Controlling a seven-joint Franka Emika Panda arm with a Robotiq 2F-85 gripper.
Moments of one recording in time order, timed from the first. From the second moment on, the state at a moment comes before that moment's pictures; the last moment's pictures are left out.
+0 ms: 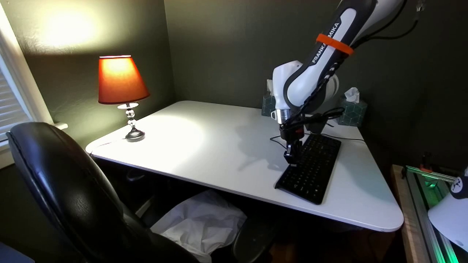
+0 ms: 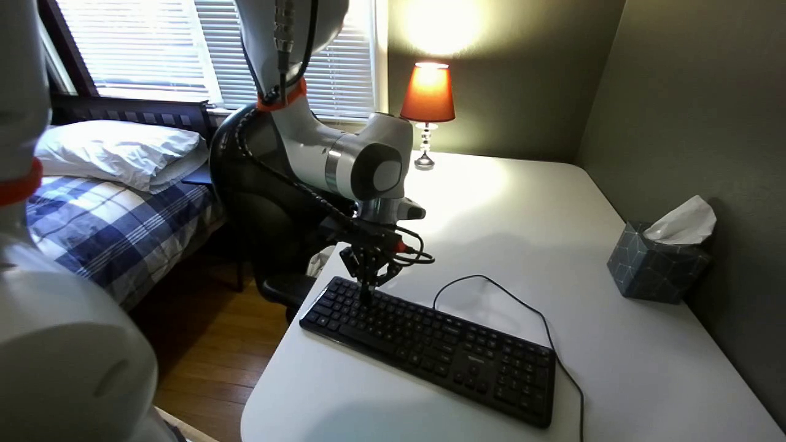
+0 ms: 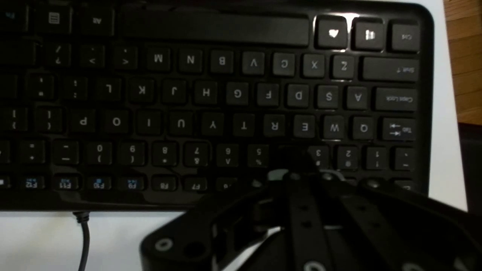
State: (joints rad) arm -0.06 0.28 -0.01 -2.47 0.06 2.53 -0.16
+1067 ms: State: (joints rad) arm -0.07 0.23 -0.01 -2.48 0.06 2.53 -0.16
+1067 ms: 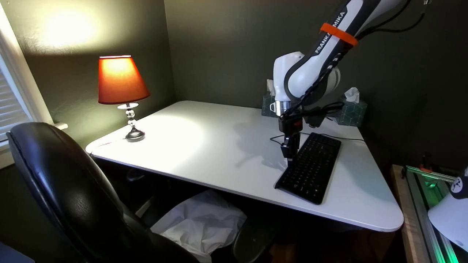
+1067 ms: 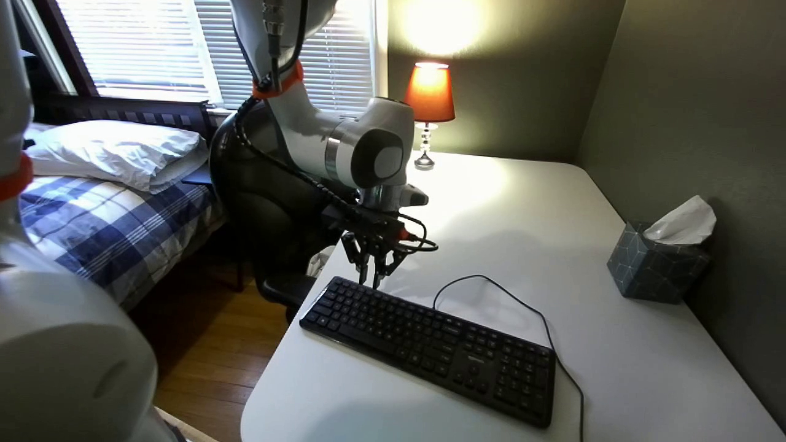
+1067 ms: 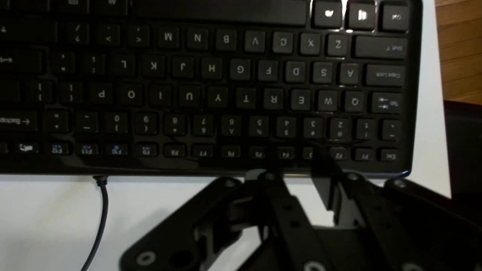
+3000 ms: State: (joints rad) arm -0.06 -0.08 -0.03 -2.64 -0.06 2.36 -0.08
